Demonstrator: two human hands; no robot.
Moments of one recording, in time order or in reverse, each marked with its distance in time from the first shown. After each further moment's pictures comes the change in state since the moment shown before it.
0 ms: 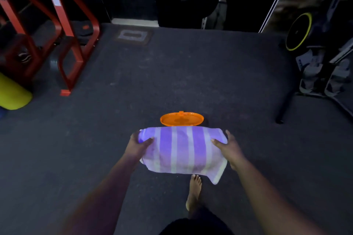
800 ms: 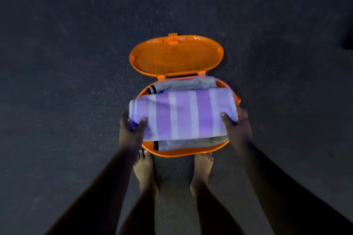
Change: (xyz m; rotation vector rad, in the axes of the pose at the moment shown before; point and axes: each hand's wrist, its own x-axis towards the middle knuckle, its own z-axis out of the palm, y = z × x) left_hand 0.420 -0.358 0.158 0.152 0.059 -0.088; right_hand 0.401 0.319 0.187 -0.262 0.275 0.172
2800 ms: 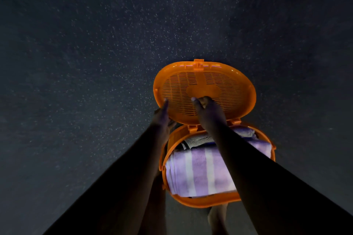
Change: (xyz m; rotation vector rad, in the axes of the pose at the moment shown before) left_hand 0.232 0.124 0.055 -0.355 -0.307 -0.669; right_hand 0.113 -0.252 0.176 -0.385 -0.287 -0.027
